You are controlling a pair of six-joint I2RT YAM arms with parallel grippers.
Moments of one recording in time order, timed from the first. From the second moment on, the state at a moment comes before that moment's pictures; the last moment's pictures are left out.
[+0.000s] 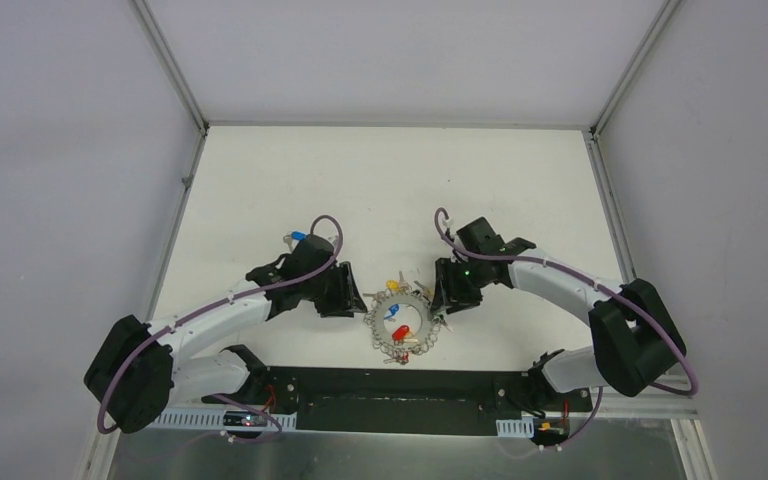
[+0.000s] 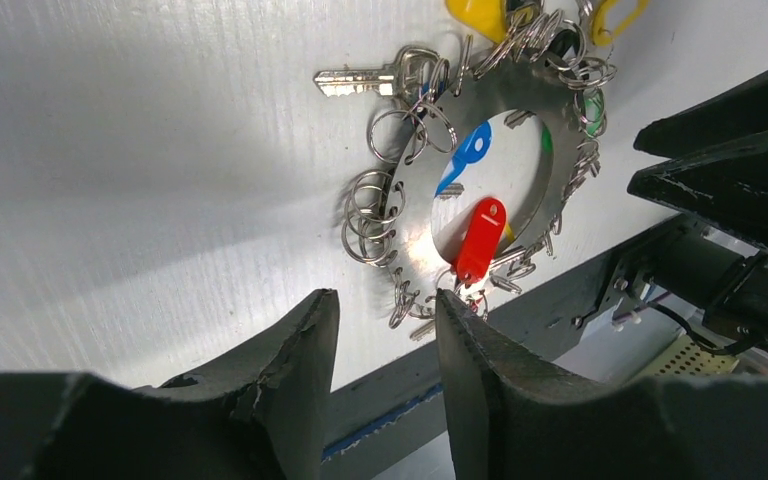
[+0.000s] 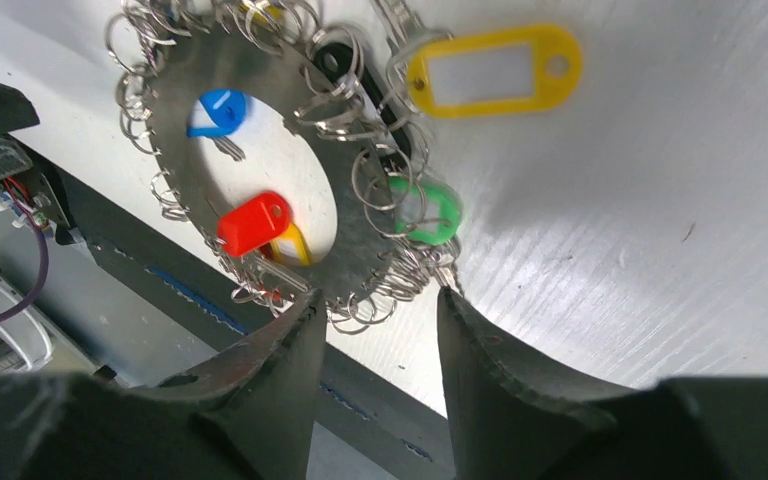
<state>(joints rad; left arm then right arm) -0.69 1.11 0.57 -0.30 0.25 -0.90 0.60 1.40 0.78 -0.58 -0.41 0.45</state>
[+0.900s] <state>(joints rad) -0.74 1.30 0.51 -0.15 0.36 -0.99 0.57 1.68 0.93 -0.52 -0.51 0.50</state>
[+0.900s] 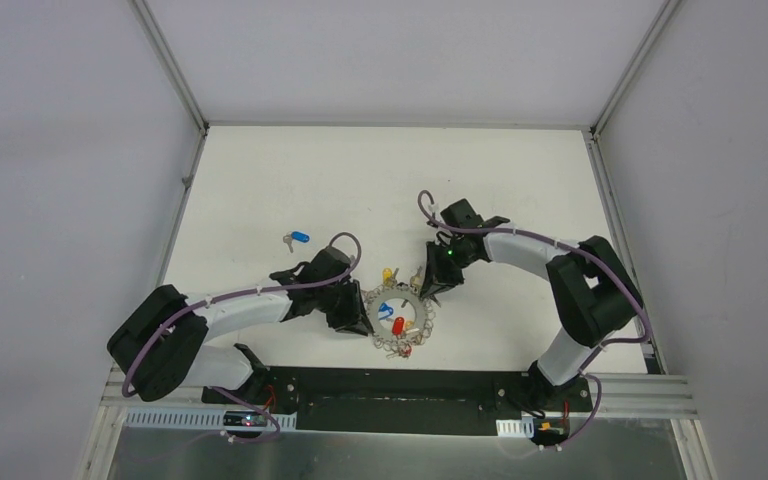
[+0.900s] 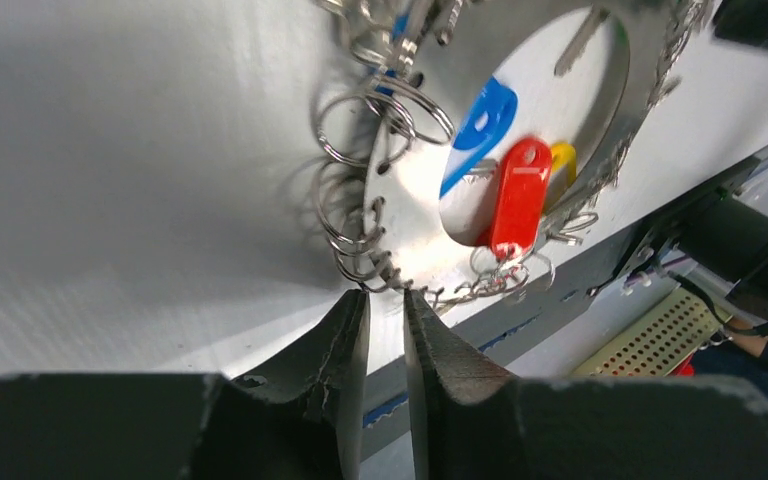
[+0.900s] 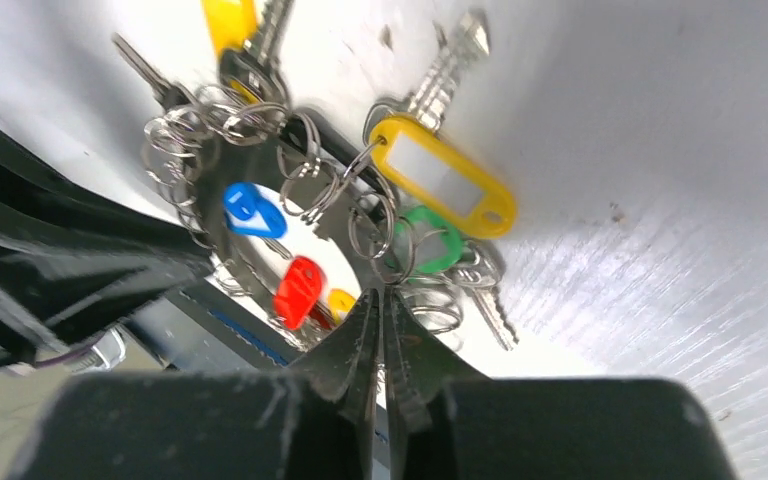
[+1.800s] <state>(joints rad) -0.77 0.99 0.51 -0.25 0.13 -0.96 0.48 1.32 0.59 -0.49 -0.60 0.58</state>
